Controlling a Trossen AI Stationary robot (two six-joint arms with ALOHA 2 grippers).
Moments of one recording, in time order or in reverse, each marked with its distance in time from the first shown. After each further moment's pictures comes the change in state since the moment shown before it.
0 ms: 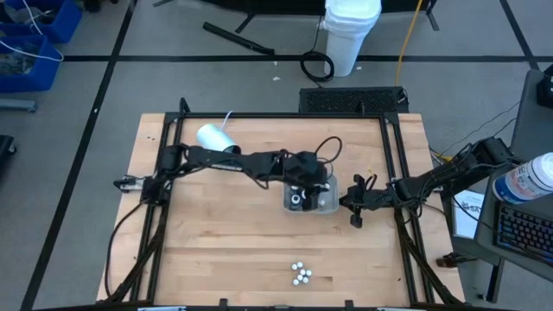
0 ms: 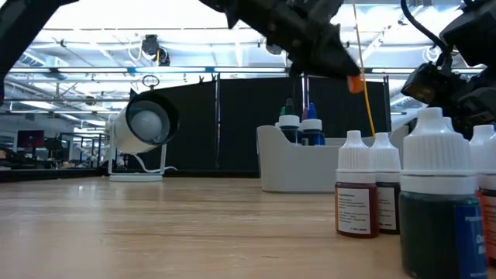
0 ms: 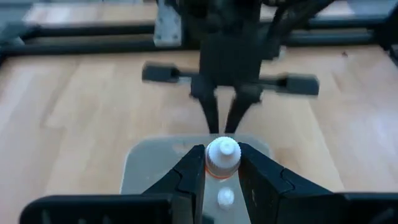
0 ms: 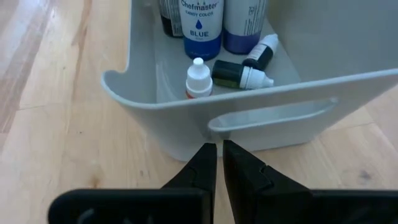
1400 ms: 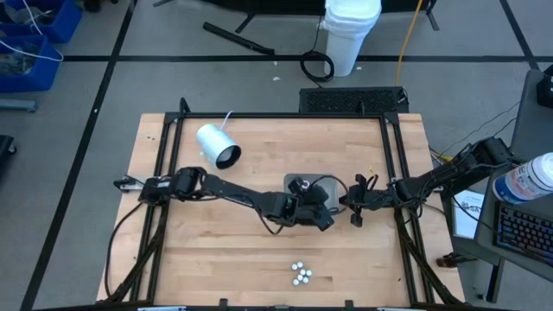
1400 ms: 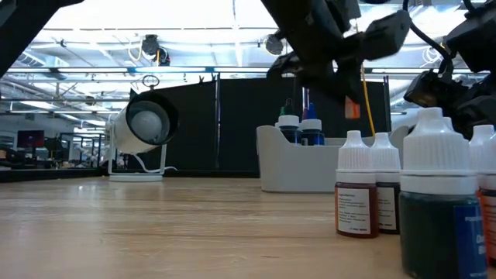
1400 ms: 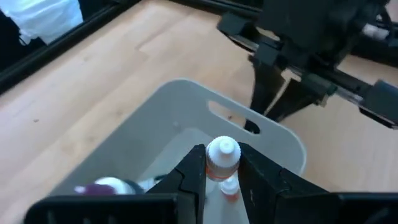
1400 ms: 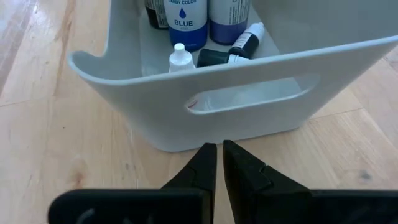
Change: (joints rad) left arm -0.238 0.212 0.208 -0.204 -0.745 -0.567; right arm 0.000 -0.001 -0.036 0.028 0.028 0.024
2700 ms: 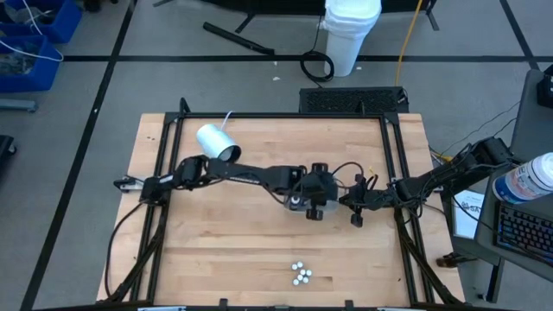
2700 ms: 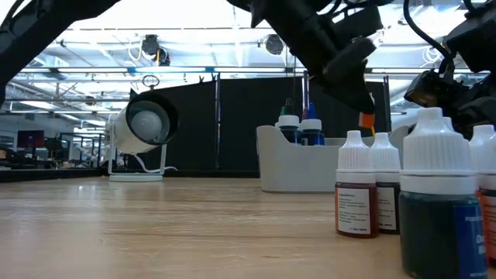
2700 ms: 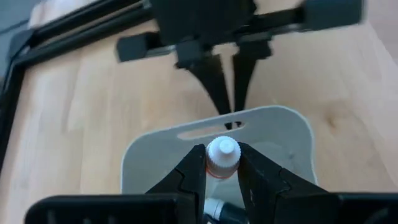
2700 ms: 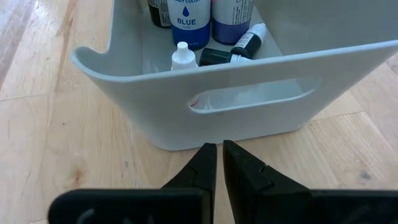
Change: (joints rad) left arm 0.165 0.019 0.097 -0.053 0.518 0.800; right arm 0.000 0.000 0.000 0.000 -0.003 -0.023
